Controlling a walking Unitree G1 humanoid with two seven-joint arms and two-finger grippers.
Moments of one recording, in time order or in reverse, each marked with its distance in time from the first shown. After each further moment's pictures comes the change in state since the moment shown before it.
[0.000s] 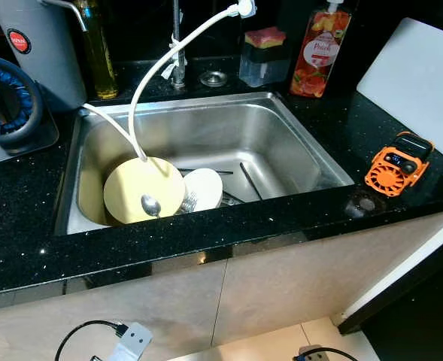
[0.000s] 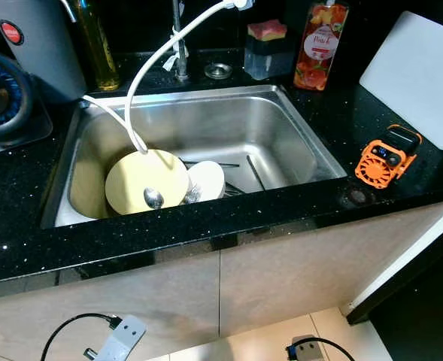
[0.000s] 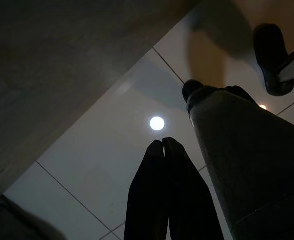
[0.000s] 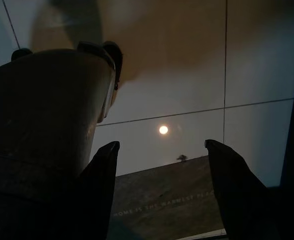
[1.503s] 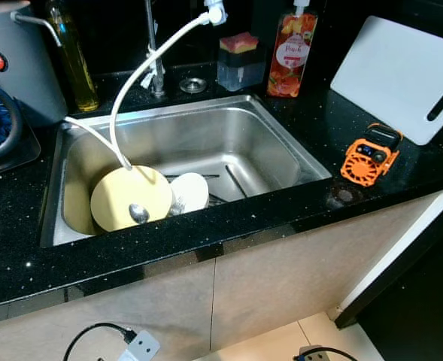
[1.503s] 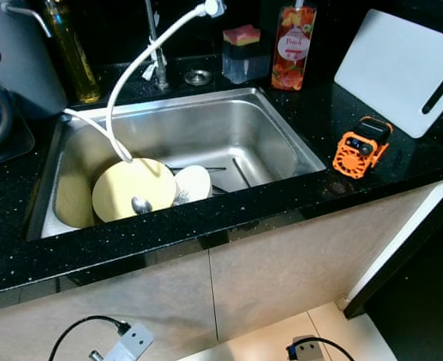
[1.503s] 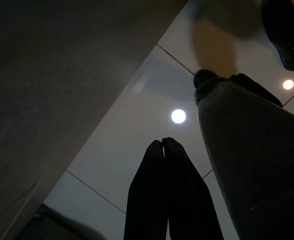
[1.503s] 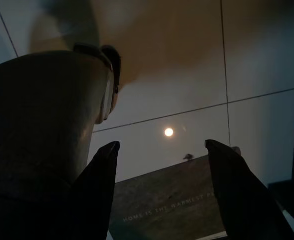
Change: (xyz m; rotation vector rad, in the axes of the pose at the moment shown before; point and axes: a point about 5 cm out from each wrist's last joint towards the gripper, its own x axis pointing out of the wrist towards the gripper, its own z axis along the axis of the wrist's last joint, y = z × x) left arm 0.001 -0.008 -0.005 0.110 0.052 -0.011; right arm 0.000 0.002 -0.001 -0.008 0.012 -0.017
